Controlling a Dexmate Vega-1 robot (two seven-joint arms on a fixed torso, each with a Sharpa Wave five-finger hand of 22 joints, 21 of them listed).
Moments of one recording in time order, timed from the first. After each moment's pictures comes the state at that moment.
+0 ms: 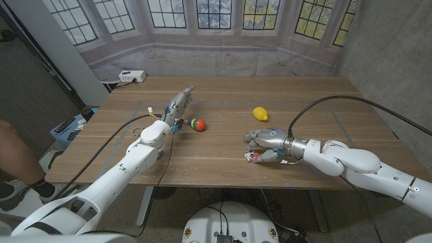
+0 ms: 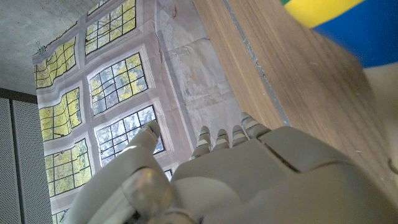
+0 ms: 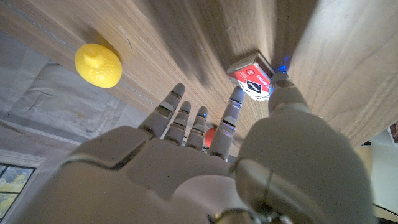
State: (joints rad) left arm 0.80 0.52 0.45 -1.33 -0.51 -0.26 0.02; left_hand 0.33 0.17 0.57 -0.03 0.17 0.01 0.06 0.19 0.17 -0.10 0.11 0.21 0.19 -0.12 0.12 0.18 0.17 0.02 0.07 0.20 0.17; right arm -1.05 -1.07 -0.56 -1.99 -0.85 0.19 0.04; right_hand 0.81 -0.05 0.30 -0.15 0.25 0.72 -0.18 0.31 0.21 0.21 -0.08 0.21 0.20 0.15 -0.04 0.23 0.21 0.37 -0.04 0.20 0.17
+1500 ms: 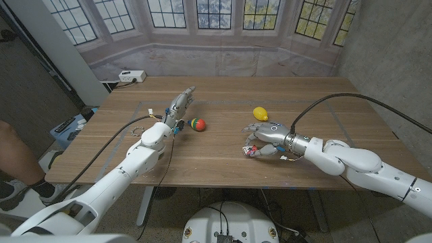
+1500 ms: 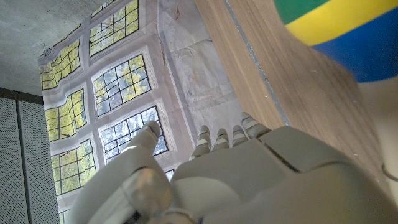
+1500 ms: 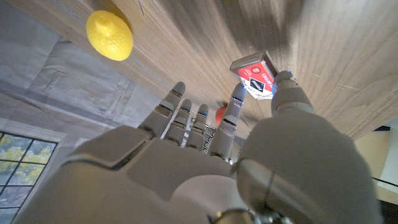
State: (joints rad) left arm 0.84 0.52 0.45 -1.38 -0.50 -0.27 0.04; left_hand 0.33 0.17 0.57 -0.03 0.17 0.02 0.06 0.19 0.17 -0.09 0.11 0.21 0.19 -0.12 0.12 0.18 0.17 0.02 0.07 0.20 0.17; right arm -1.06 -1.06 -0.53 -2.00 -0.85 0.19 -0.08; right_hand 0.82 -0.05 0.30 -0.15 0.25 0.77 -0.17 0.33 0.21 0.24 -0.08 0.22 0.20 0.18 -0.04 0.24 0.21 0.39 -0.04 0.20 0.17
